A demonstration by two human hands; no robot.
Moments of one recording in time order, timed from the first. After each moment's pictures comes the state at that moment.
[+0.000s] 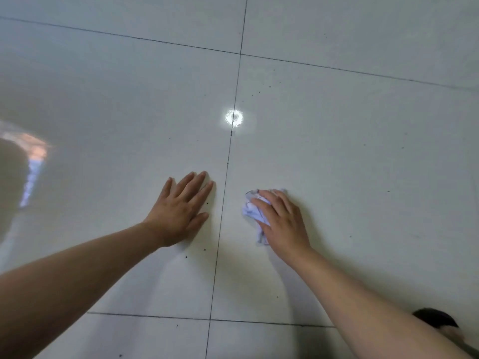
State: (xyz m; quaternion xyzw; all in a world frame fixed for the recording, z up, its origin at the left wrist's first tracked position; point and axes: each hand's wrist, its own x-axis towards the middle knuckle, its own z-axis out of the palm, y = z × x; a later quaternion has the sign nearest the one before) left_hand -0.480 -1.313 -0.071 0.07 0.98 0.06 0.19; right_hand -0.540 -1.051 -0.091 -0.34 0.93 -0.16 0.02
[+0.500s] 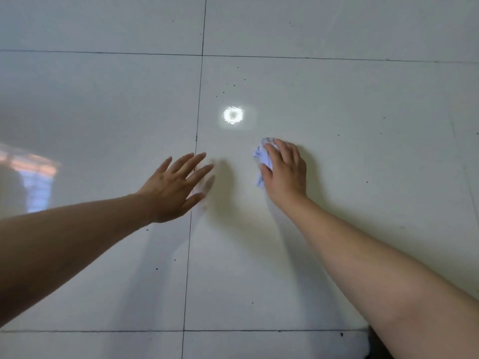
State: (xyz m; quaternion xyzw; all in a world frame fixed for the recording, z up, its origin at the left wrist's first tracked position) left_hand -0.562 -1.274 -0.036 0.15 0.97 -0.02 0.19; right_hand -0.649 -1.028 -0.086 -0.18 0.96 -0.20 -0.03
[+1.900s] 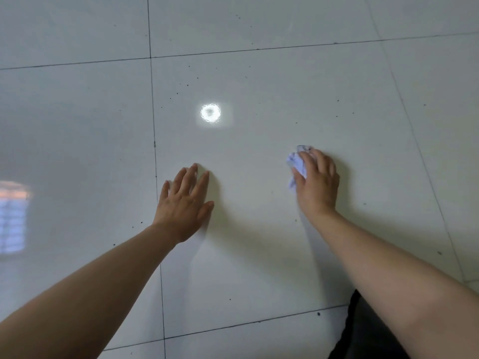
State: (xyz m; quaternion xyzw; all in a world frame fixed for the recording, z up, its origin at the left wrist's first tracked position) left_hand -0.558 -1.178 -0.055 0.04 0.97 0.05 0.22; right_hand -0.629 -0.898 -0.094 -0.02 0.98 -0.18 -0.08
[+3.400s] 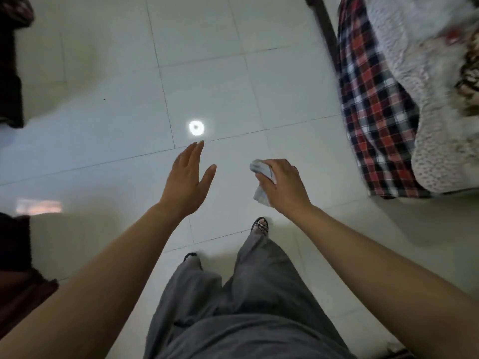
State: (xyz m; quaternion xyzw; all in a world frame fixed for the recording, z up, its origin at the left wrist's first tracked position) left_hand -0.544 -1.069 0.763 0.00 0.94 0.31 0.12; right_hand -0.548 -0.845 0.733 -0.02 0.93 -0.34 0.14
